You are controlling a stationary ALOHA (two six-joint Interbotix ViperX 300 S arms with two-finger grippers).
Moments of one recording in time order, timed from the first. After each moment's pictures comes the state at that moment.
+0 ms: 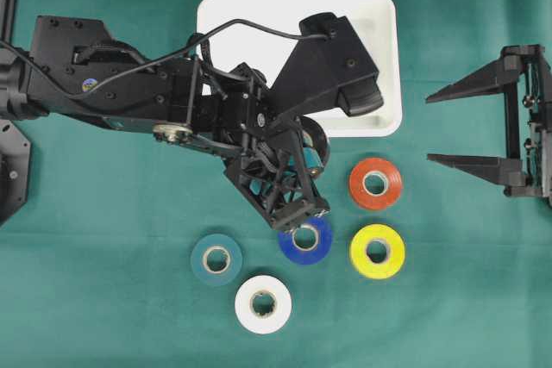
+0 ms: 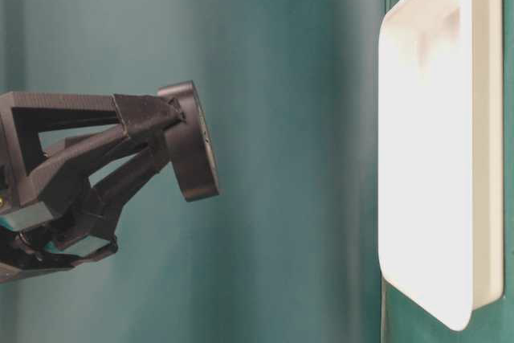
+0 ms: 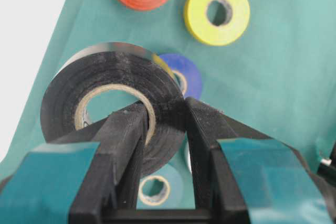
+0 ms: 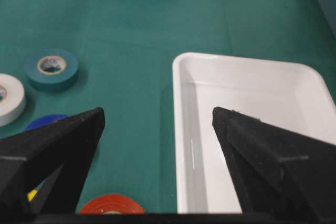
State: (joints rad) left arm -0.07 0.07 -0.13 0.04 1.08 -0.54; right arm -0.04 -0.81 1.14 -0.02 -0.12 0.04
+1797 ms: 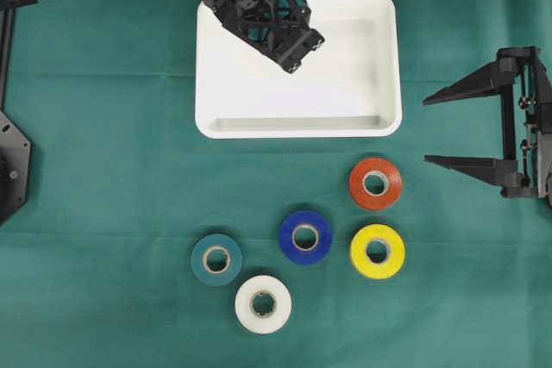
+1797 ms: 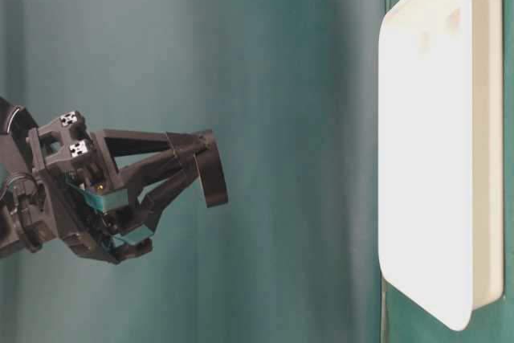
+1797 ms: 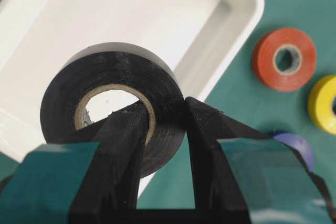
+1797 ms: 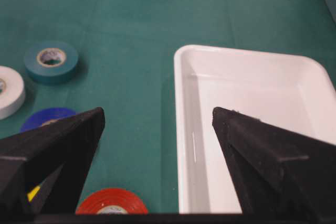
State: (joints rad) left arm 0.25 0.07 -0.12 0.04 1.06 -0.43; right arm -0.04 -0.79 1.14 -0.02 -0.12 0.04
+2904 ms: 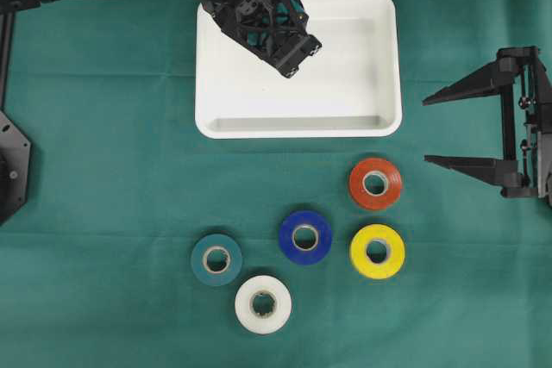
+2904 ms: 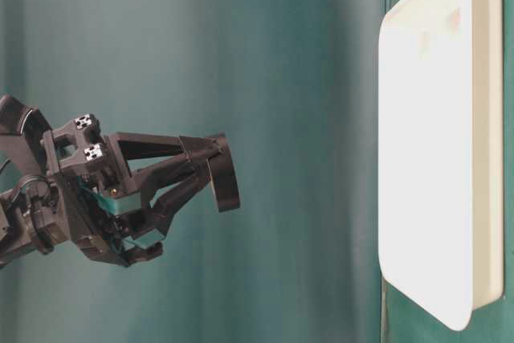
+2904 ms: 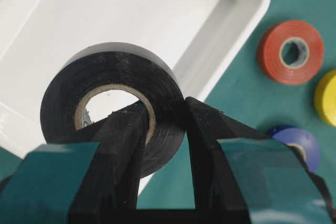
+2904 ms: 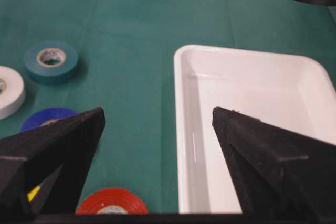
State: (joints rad) left arm 0.25 0.07 -0.08 0.03 1.06 -0.43; right arm -0.04 -0.79 1.14 -0.02 -0.12 0.04
